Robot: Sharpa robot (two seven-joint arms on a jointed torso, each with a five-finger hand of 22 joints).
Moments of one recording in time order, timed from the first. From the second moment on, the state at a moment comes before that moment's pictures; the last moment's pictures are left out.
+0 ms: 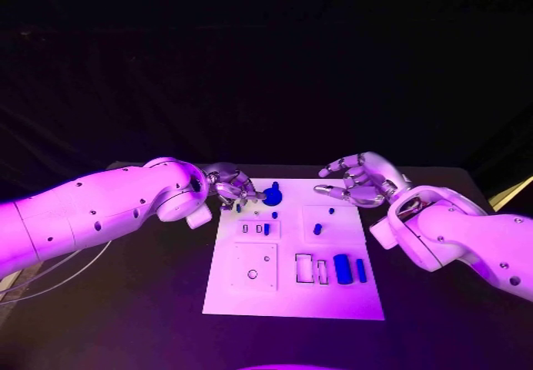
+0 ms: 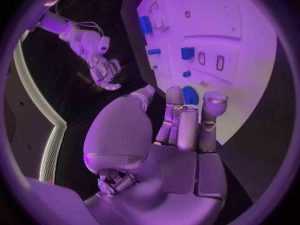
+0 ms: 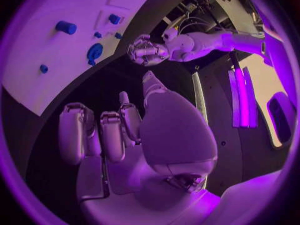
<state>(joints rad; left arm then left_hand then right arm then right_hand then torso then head) 1.24 -0.84 0.00 1.41 -0.75 0.02 -0.20 1.23 -0.12 0.31 0.28 0.09 0.79 0.12 0.72 0.53 1.04 0.06 0.97 0.68 1.45 -0.01 1.43 1.29 0.15 1.17 0.09 1.28 0.93 1.30 -0.83 -0.14 1.66 -0.84 -0.57 0.02 1.37 -0.15 0.08 0.29 0.08 0.87 0.15 0.25 0.38 1.40 0.08 1.30 1.30 1.45 0.00 1.54 1.30 0.04 1.46 0.11 1.35 1.30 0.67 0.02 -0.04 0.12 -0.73</state>
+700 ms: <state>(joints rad) 1.28 -0.68 -0.01 1.34 -1.00 0.20 -0.48 1.10 -0.09 0.30 0.28 0.09 0.79 0.09 0.80 0.63 1.07 0.03 1.06 0.77 1.46 -0.02 1.46 1.29 0.14 1.24 0.08 1.32 1.01 1.34 -0.88 -0.14 1.58 -0.68 -0.52 -0.01 1.33 -0.11 0.07 0.29 0.08 0.85 0.12 0.44 0.53 1.38 0.06 1.29 1.30 1.46 -0.02 1.54 1.30 0.04 1.46 0.08 1.34 1.30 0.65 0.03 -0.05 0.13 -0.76</state>
